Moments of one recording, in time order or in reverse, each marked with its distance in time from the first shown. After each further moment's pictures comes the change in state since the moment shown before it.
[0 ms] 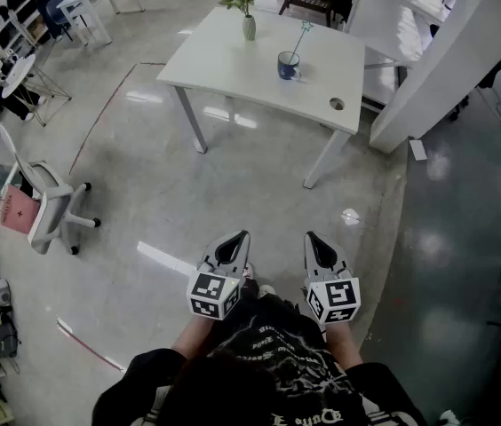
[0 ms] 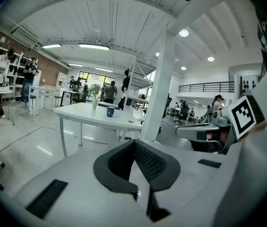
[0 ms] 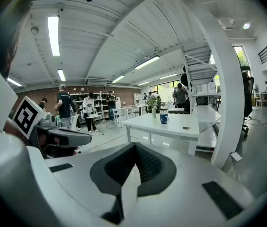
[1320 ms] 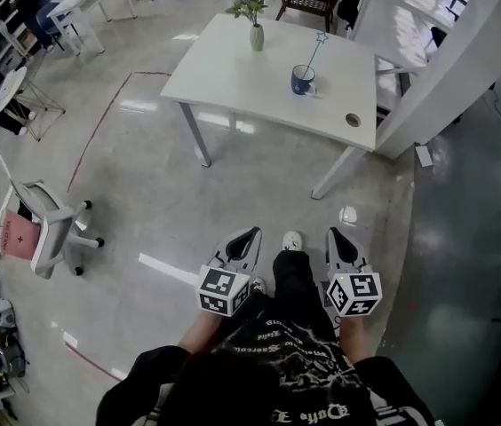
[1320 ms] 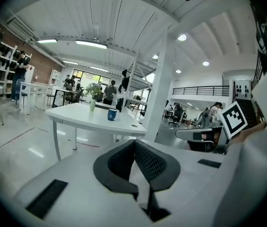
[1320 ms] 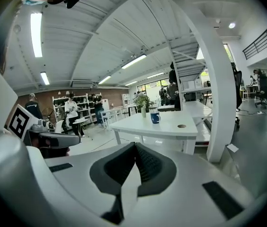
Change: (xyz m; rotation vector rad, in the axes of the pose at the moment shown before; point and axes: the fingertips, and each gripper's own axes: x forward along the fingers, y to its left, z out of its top) left arm 0.052 0.100 0.038 -0.006 -0.006 -0.091; right arm 0.101 -0.023 0.022 0.113 0.004 -0.125
